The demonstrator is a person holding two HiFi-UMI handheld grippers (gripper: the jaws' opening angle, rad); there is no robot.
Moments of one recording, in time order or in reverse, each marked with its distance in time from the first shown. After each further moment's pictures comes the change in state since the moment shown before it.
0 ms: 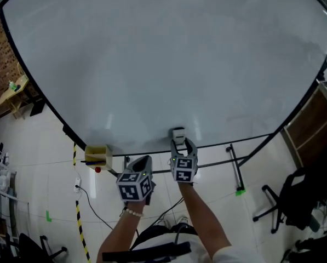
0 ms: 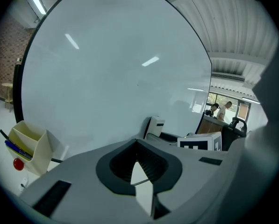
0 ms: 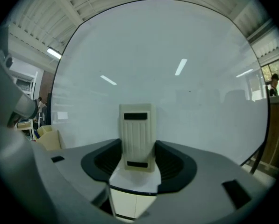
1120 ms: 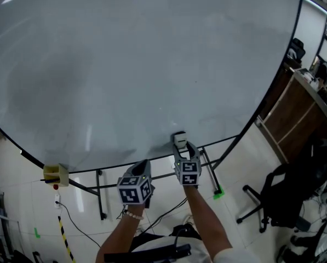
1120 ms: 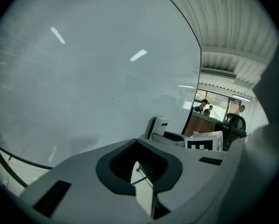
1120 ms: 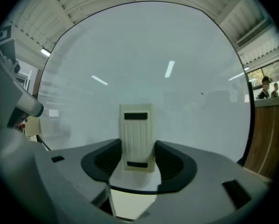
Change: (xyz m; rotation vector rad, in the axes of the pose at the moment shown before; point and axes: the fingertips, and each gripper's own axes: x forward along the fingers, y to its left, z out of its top) left arm 0.155 -0.224 -0.024 0.047 0.039 -0.112; right arm -0.041 -0.295 -0.017 0.000 -0.012 -0.074
